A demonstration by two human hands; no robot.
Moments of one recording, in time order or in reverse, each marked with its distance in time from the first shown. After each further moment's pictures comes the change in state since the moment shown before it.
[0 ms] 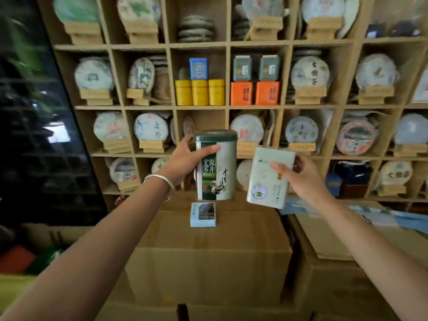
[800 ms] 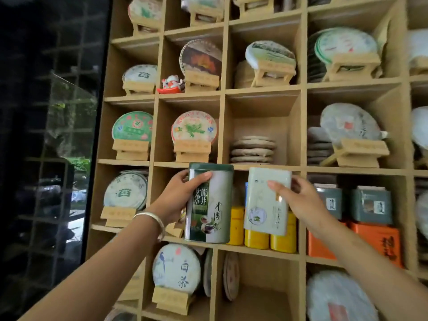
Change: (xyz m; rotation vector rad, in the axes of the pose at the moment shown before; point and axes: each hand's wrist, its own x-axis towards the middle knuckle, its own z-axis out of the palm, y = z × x) left_hand 0.340 0.101 -0.212 -0.091 0.146 0.290; right_hand 0.424 -0.118 0.215 0.158 -0.066 -0.330
